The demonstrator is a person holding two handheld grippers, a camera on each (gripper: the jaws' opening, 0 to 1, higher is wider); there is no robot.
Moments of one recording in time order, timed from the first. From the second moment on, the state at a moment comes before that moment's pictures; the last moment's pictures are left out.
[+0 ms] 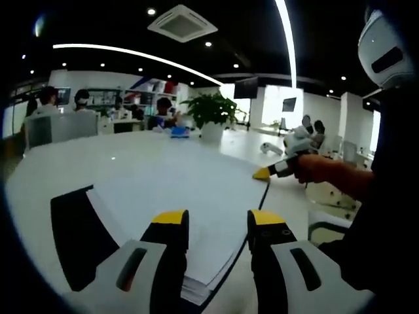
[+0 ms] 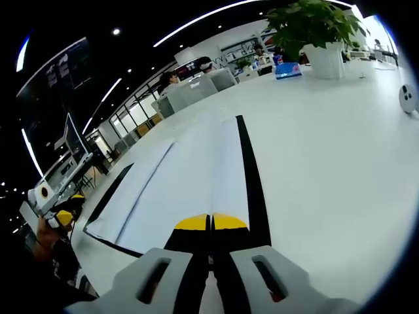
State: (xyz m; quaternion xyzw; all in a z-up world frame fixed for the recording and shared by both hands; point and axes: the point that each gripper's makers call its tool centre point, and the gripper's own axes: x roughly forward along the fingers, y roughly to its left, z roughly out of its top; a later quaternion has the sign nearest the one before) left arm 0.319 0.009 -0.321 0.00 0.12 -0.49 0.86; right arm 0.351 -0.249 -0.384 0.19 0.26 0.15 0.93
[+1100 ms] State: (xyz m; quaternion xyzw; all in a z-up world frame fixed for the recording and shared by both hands) left arm 0.300 0.033 -0.335 0.00 0.14 -0.46 0.88; right arm 0.350 -0.247 -0.384 0.18 0.25 0.14 0.94
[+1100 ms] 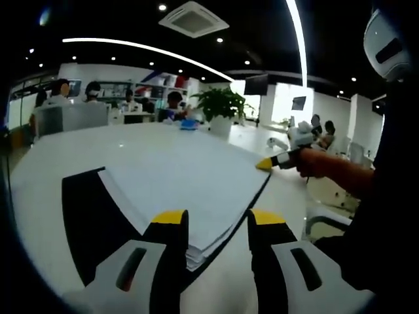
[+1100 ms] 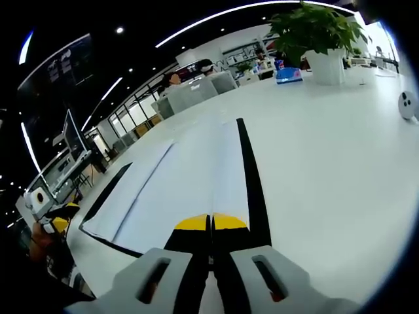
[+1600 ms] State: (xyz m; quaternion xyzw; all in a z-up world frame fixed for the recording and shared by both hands) left arm 0.302 0.052 -0.334 0.01 0.13 -0.45 0.88; right arm 0.352 -0.248 -0.384 0.20 0.26 0.14 0.93
